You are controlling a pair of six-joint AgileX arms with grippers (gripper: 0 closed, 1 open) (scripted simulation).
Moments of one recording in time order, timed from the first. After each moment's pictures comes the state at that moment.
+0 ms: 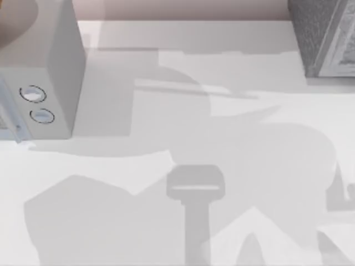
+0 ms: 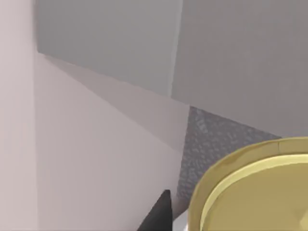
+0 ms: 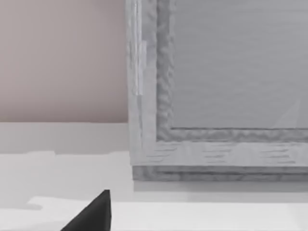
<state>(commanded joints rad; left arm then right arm) 0.62 2.49 2.96 1.45 1.60 -1.95 0.00 0.00 0.00 0.00 0.00 0.00</state>
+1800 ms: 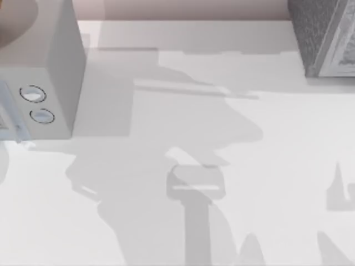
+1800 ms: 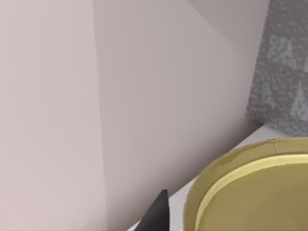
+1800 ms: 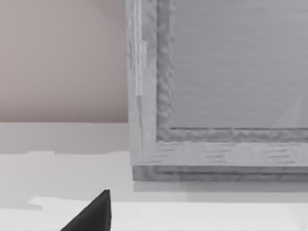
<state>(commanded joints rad) 0.49 2.14 2.50 -1.04 1.27 0.65 0.00 0.00 0.00 0.00 0.00 0.00</state>
